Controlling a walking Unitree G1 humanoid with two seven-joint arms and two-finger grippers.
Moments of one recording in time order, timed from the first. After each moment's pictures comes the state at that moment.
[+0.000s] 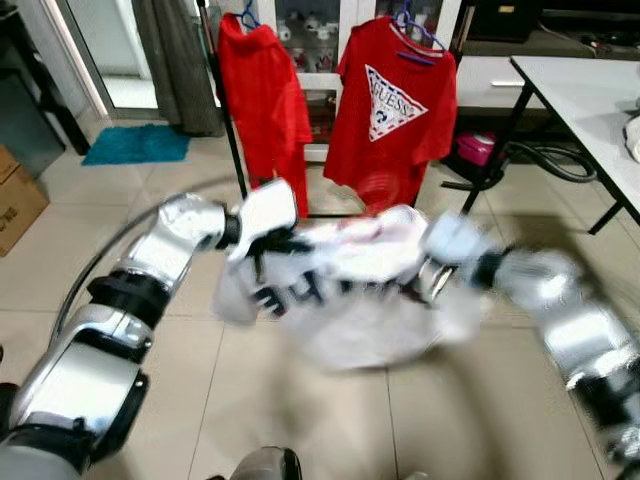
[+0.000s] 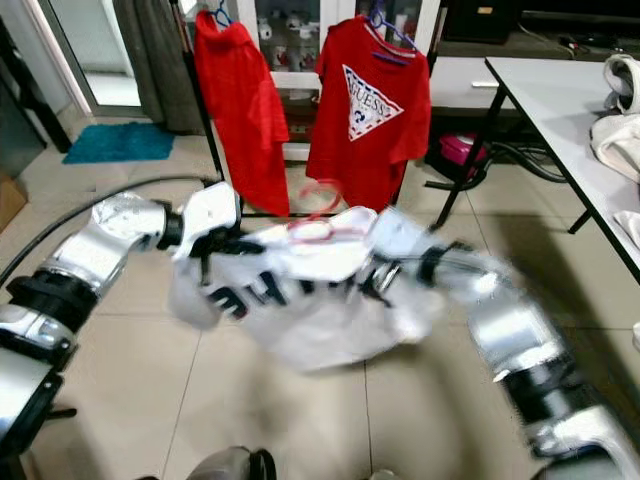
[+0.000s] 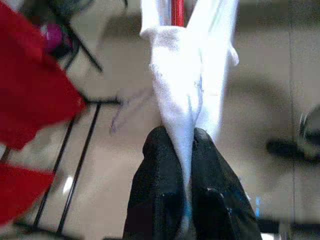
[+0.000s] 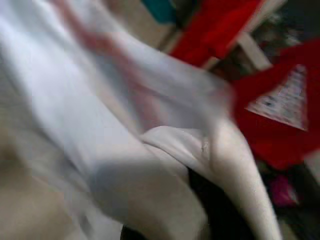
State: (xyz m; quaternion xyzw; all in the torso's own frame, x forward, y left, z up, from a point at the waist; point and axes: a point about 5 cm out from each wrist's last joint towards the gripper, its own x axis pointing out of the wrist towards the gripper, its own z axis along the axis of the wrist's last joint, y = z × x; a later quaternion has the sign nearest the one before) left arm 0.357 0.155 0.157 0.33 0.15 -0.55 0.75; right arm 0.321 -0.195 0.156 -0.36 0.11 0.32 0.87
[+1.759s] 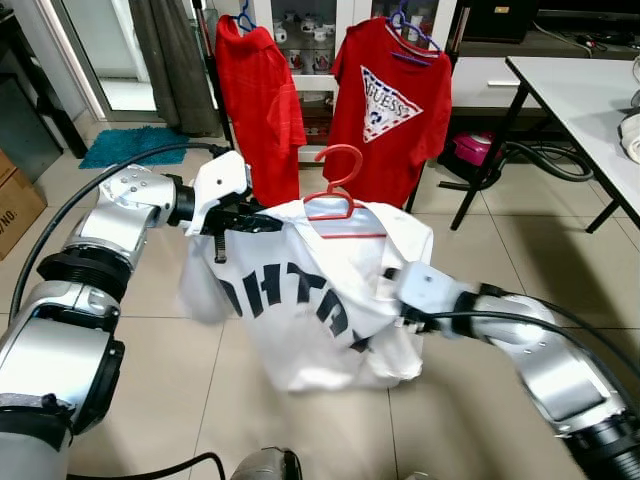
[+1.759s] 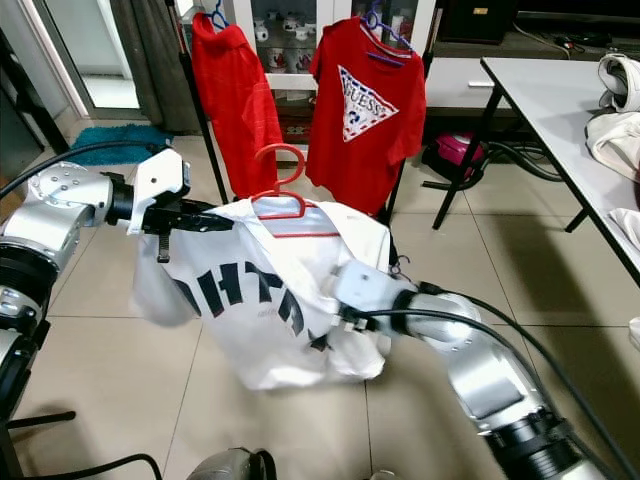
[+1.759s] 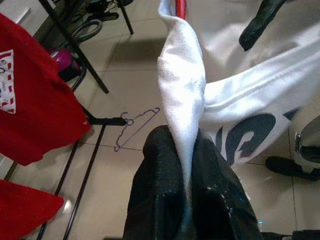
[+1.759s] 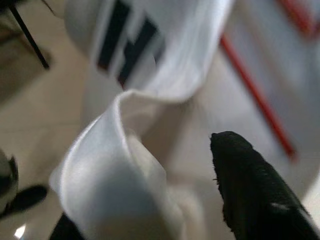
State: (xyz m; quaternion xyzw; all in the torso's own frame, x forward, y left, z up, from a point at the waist) left arm 0.364 0.182 0.194 0.28 0.10 -0.58 0.76; right arm 0.270 -0.127 0.130 -0.32 0.08 0.46 0.83
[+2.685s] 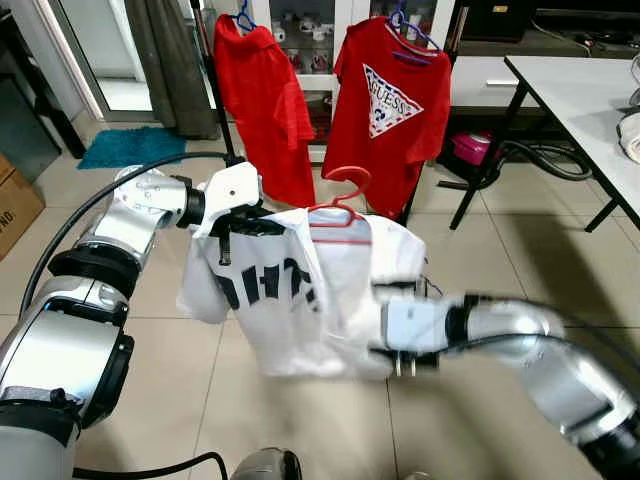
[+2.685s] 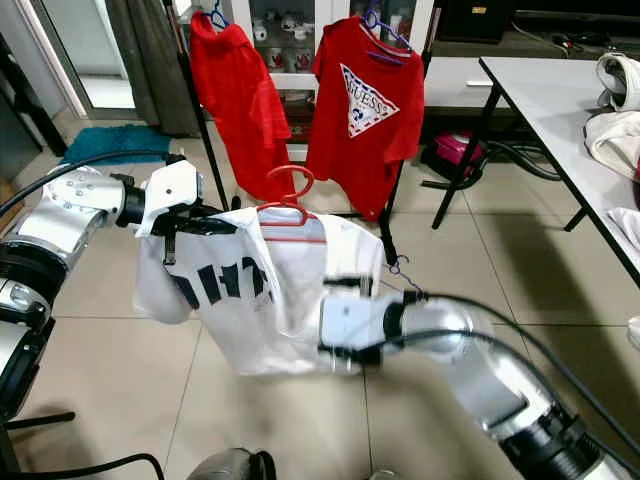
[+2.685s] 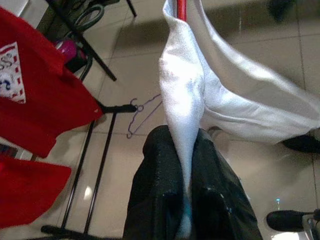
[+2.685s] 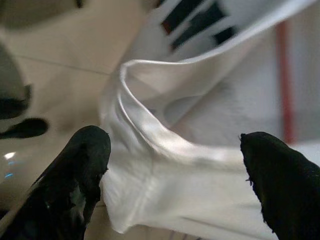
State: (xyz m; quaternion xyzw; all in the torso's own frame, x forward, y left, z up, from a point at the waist) left arm 0.368 0.181 0.188 0.34 0.10 -0.56 0.75; right arm 0.260 -0.131 0.133 -0.45 0.09 0.50 0.74
